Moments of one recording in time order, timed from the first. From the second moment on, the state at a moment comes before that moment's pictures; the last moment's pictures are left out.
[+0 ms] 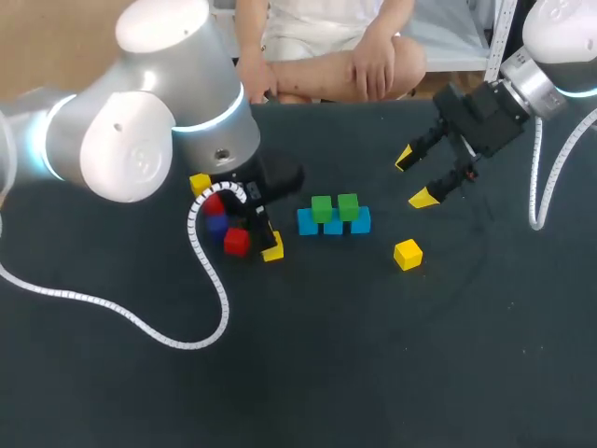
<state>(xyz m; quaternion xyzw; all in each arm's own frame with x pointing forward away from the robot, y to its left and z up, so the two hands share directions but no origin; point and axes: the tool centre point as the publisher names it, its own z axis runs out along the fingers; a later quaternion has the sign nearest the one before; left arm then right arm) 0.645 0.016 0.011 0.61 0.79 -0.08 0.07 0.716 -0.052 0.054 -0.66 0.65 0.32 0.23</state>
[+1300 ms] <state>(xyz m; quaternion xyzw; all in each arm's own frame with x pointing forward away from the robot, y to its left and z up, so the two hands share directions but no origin) 0.689 -0.019 0.083 0.66 0.74 -0.04 0.14 0.716 -0.052 0.054 -0.66 0.65 0.32 0.23</state>
